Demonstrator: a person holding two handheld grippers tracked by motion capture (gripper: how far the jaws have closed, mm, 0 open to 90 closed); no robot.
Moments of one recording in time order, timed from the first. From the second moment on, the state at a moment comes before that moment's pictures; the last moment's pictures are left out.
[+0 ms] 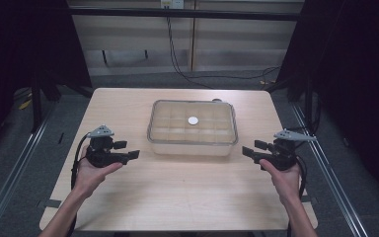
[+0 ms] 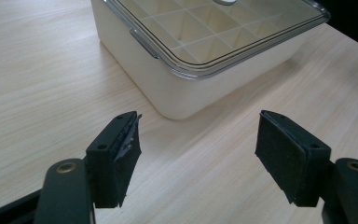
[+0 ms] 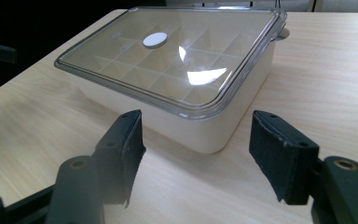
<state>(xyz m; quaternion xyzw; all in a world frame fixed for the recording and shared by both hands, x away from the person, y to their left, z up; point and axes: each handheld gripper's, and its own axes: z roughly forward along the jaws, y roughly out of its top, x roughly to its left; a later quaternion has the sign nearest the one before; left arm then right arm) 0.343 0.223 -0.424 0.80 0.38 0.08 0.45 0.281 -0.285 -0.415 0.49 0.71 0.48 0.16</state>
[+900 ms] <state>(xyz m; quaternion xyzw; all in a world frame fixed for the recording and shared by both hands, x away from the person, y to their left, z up) 0.398 0.205 -0.413 0.80 0.39 0.09 0.44 0.360 -0.277 -0.414 0.50 0.73 0.45 0.12</state>
